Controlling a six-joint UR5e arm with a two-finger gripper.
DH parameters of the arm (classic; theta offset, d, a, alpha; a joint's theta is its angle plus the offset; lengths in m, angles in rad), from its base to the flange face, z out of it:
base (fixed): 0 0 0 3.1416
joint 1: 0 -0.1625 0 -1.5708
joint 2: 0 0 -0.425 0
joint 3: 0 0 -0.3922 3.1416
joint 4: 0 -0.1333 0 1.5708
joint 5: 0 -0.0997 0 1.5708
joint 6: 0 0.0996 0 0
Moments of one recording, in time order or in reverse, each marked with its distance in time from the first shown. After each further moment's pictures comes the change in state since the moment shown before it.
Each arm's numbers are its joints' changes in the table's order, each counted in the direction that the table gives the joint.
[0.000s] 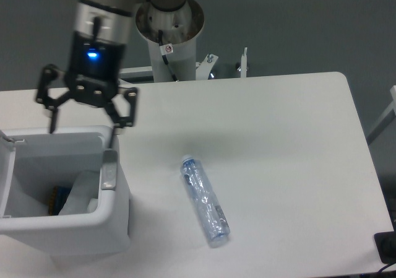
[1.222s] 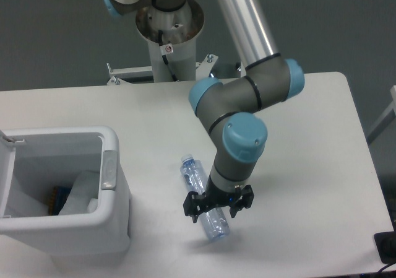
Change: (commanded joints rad) arm 0.013 -0.487 0.123 0.196 -0.253 0.091
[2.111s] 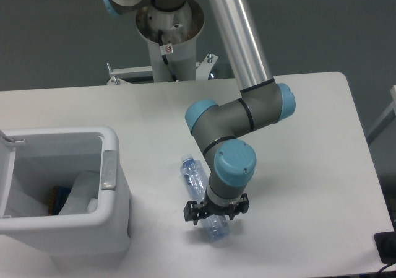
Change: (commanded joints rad) arm 0.009 -0.061 0.005 -0.003 -0.057 -0.002
